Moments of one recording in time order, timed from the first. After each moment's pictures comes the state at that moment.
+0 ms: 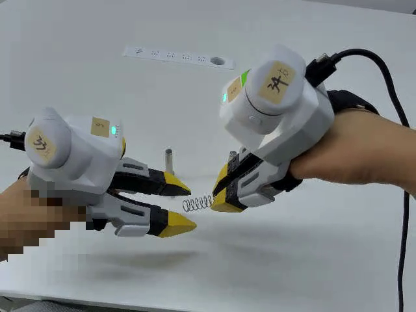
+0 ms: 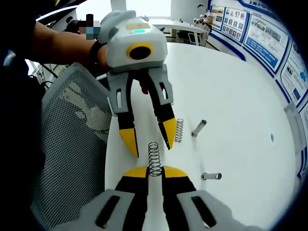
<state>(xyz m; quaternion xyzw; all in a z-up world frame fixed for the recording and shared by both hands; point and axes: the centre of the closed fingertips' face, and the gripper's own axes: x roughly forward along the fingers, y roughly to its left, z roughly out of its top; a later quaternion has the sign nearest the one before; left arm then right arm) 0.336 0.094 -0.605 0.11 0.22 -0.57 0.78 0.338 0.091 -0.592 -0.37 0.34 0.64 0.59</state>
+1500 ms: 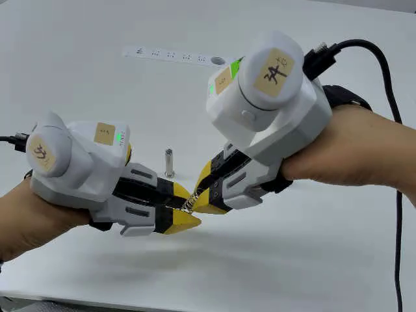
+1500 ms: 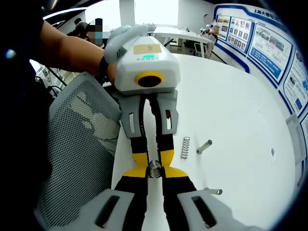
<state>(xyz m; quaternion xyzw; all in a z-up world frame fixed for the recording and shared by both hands) 0.326 0.082 -0.600 0.13 0.19 -0.60 0.76 0.321 0.116 -0.572 -0.35 0.30 0.67 0.58</state>
